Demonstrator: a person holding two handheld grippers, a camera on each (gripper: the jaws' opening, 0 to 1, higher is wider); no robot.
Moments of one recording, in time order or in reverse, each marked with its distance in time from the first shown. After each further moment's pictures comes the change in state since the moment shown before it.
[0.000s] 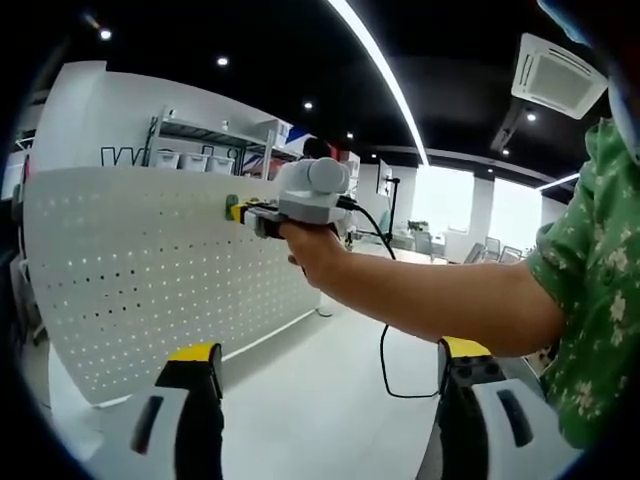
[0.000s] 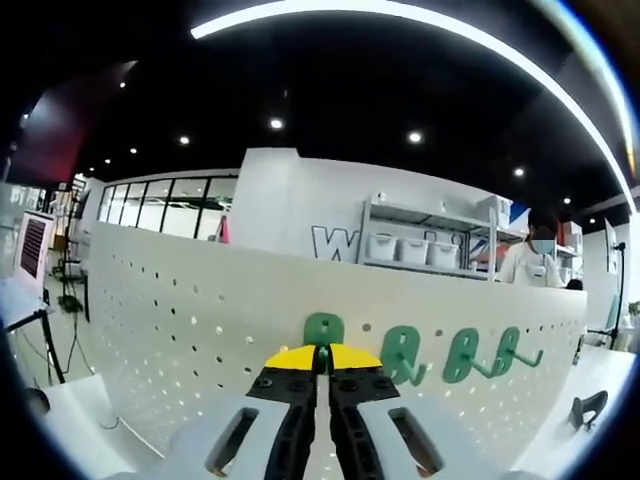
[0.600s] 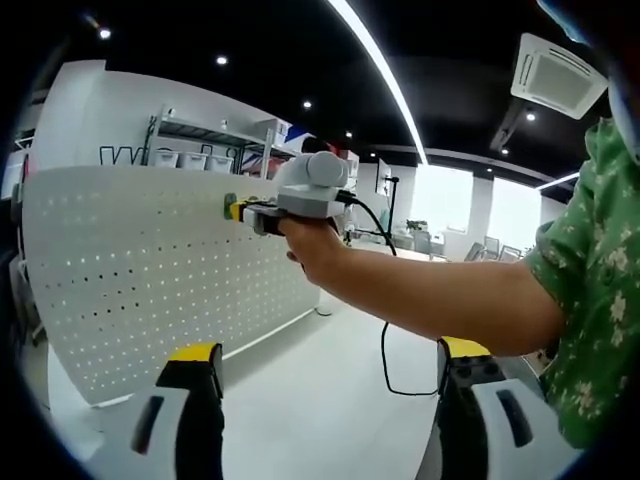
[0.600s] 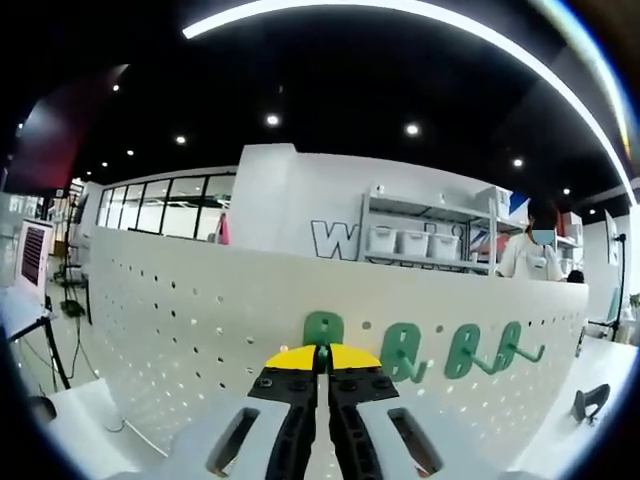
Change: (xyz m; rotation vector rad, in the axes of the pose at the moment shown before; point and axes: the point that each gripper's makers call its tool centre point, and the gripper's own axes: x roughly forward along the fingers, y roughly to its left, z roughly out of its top) left arm 0.001 -0.001 -0.001 -0.001 0.002 -0.004; right arm 0.000 -0.001 -0.001 0.024 0.022 0.003
